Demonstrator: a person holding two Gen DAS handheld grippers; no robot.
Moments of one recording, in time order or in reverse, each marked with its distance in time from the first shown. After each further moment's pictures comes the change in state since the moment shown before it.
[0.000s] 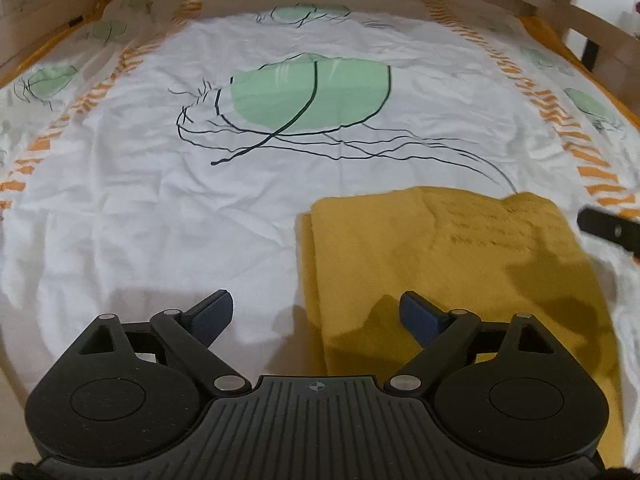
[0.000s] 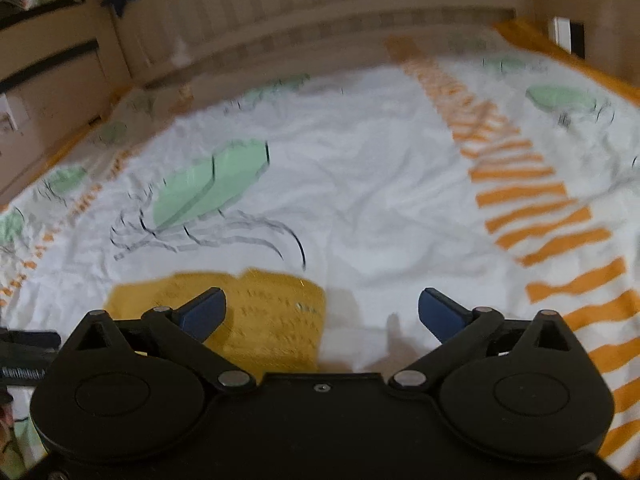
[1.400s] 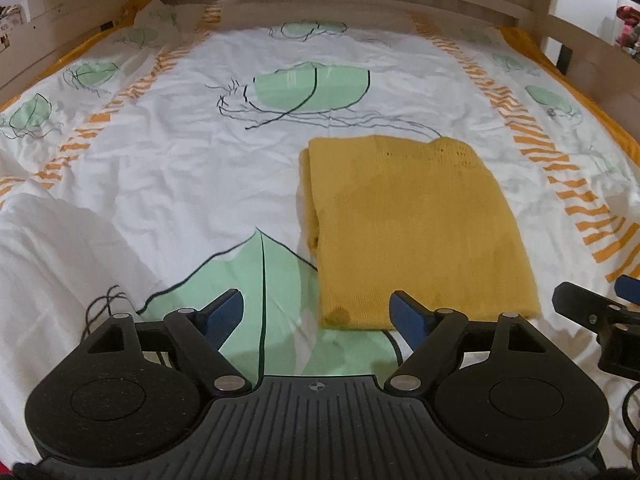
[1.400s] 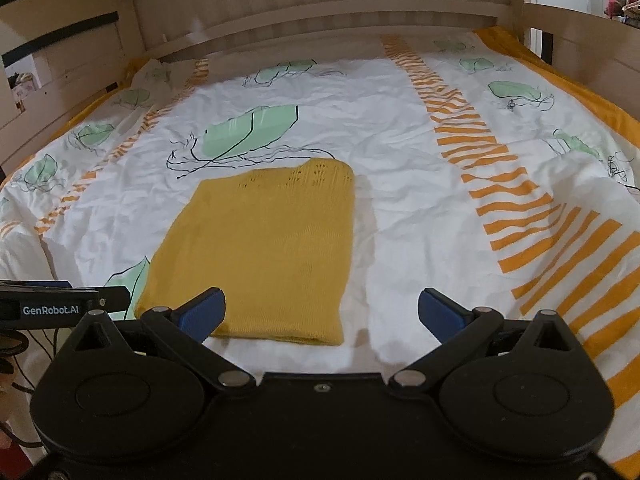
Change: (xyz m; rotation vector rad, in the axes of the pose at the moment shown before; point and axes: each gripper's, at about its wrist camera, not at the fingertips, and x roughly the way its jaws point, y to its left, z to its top) left arm -0.123 -0.017 -0.091 -0.023 -0.036 0.018; right arm -0.147 0.055 -0.084 -0.053 0.070 -0.077
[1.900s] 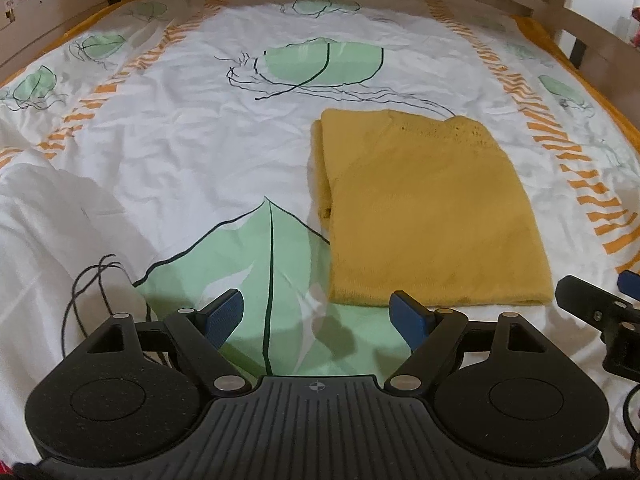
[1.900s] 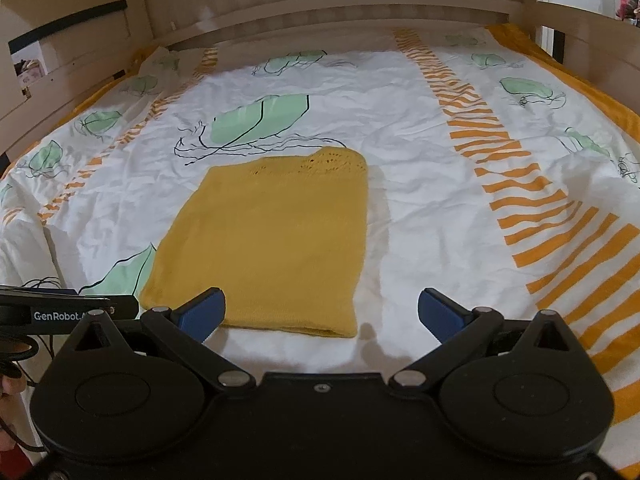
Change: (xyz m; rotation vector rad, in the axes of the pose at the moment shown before) left arm 0.008 0.007 -0.009 -0.041 0.063 0.006; right arm 0.005 0.008 -0.004 -0.025 0.025 0.014
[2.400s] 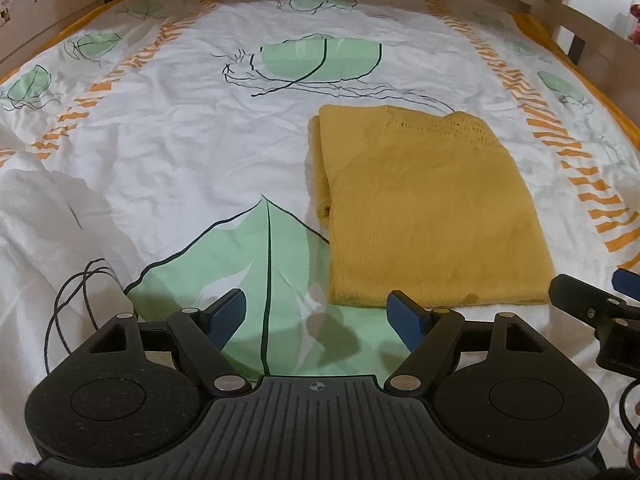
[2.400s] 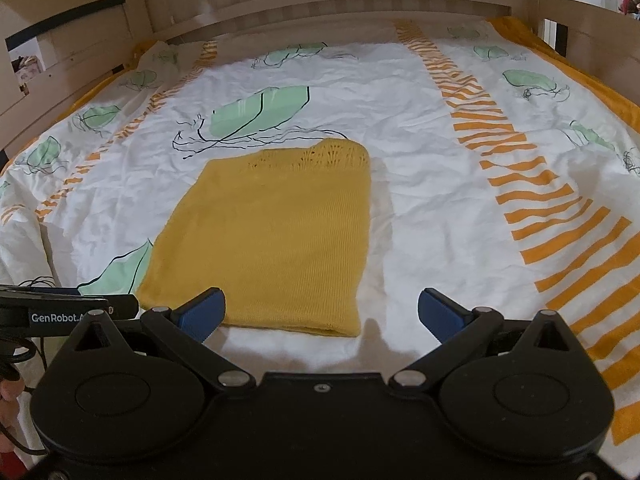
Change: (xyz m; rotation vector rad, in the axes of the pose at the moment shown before) left arm 0.006 0.000 0.002 0.006 0.012 -0.005; right arm 0.009 0.000 0.001 0.007 0.022 0.003
